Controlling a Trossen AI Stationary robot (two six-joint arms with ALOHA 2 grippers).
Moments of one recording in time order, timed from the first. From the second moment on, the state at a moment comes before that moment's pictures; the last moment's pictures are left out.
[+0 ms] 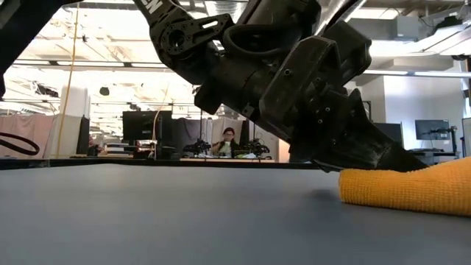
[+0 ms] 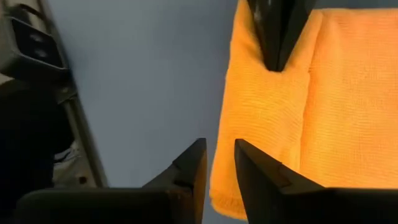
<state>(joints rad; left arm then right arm) -0.21 2.35 1.46 0.35 0.28 0.02 0.91 1.76 1.12 -0.52 0.47 1.36</state>
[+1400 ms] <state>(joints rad) -0.10 2.30 1.53 0.29 0.56 -0.11 0.95 1.86 1.13 -0.77 0.45 1.74</state>
